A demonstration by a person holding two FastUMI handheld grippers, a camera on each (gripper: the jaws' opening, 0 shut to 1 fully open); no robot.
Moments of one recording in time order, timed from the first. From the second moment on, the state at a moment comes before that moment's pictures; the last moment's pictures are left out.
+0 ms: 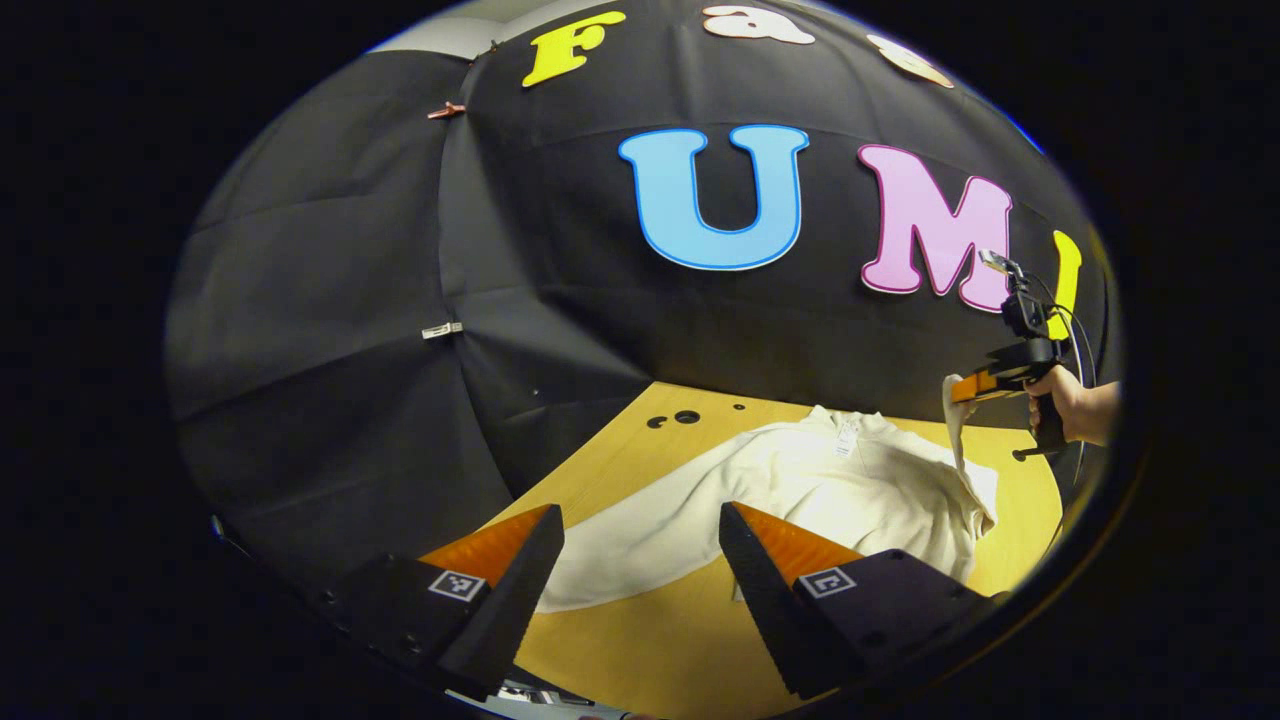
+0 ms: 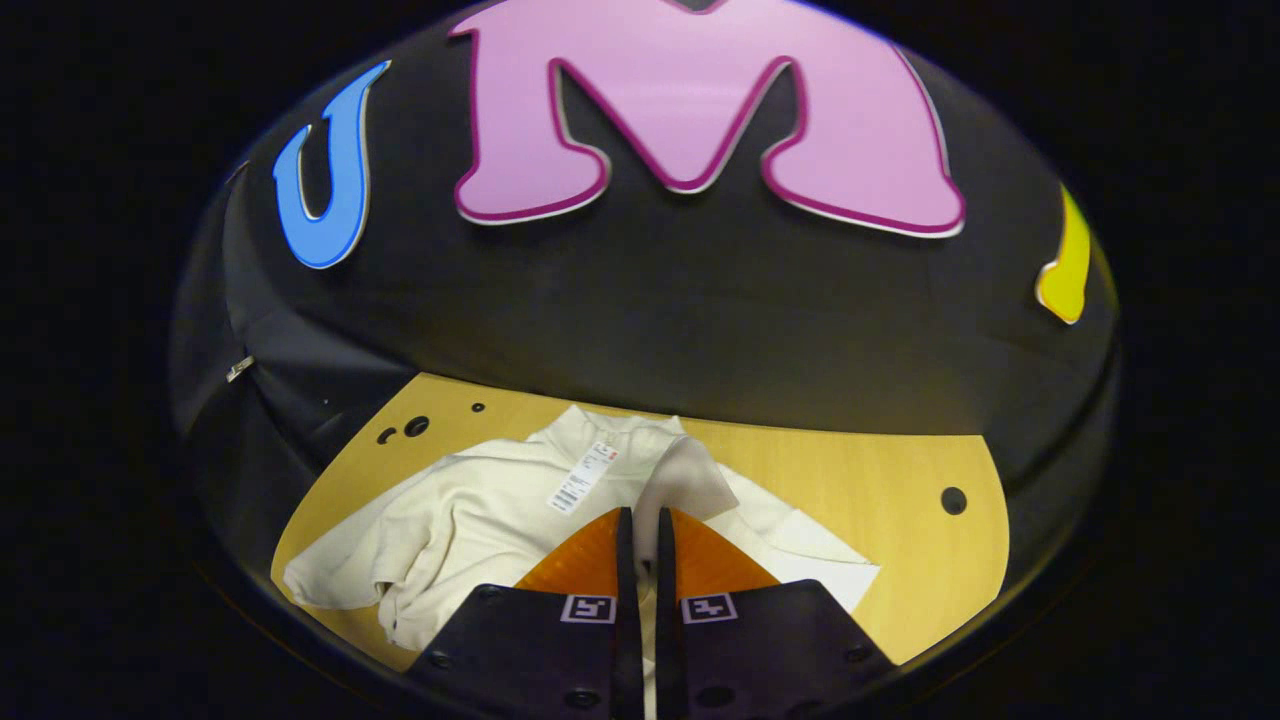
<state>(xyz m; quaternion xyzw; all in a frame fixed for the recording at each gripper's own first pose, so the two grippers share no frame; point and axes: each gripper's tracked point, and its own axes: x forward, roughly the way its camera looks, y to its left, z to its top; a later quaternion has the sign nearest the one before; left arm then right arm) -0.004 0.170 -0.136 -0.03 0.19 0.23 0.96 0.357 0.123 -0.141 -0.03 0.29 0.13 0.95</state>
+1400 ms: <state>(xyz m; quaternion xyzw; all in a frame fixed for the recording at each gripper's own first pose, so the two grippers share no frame) -0.015 0.240 -0.193 -0.07 0.22 0.27 0.93 0.373 0.314 -0.226 -0.03 0.32 0.20 0.92</state>
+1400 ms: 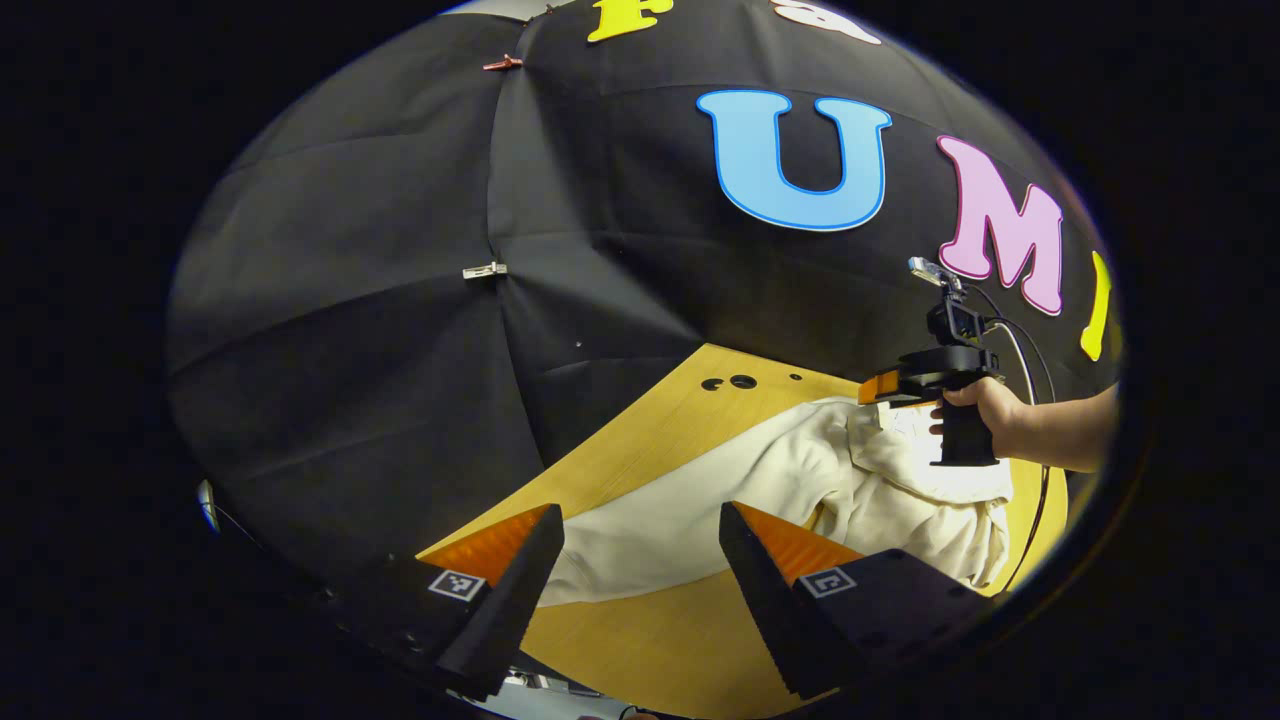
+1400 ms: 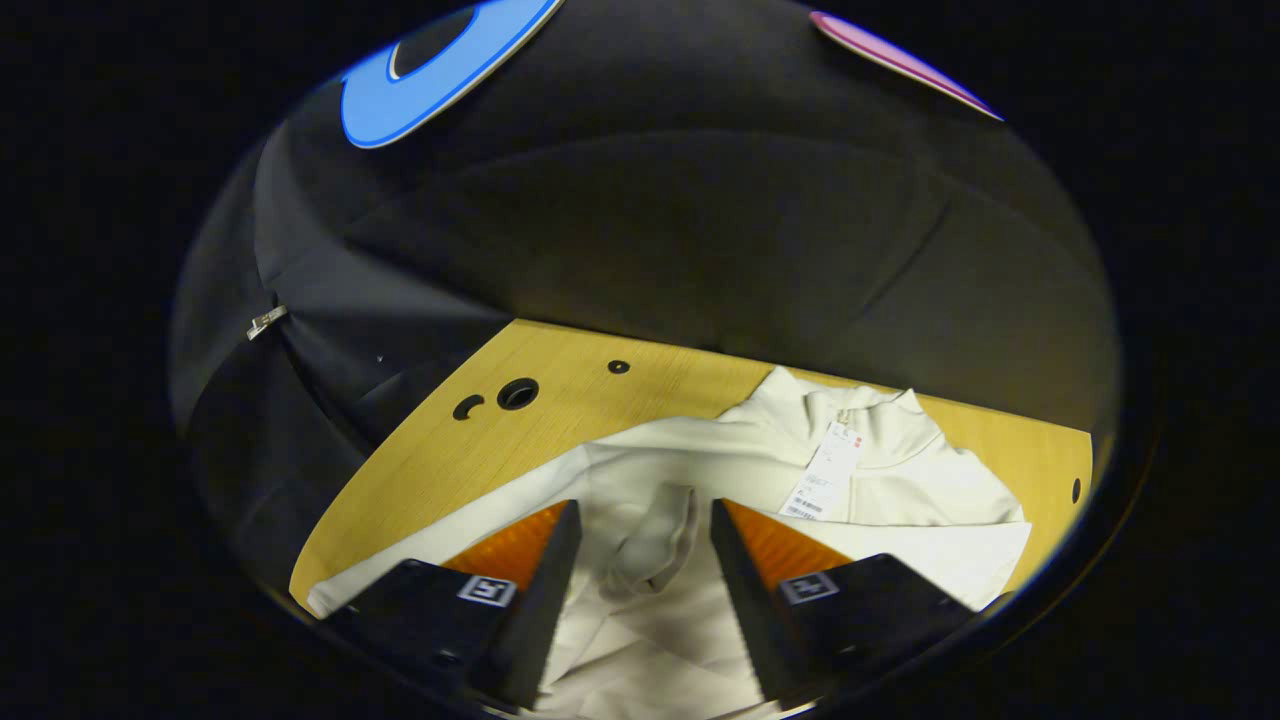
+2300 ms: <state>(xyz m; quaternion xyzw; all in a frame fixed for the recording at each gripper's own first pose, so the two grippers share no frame) -0.037 0.343 -0.340 -0.13 0.32 0.37 0.86 0.280 -0.021 -0.108 -0.05 0.28 0.00 0.96</state>
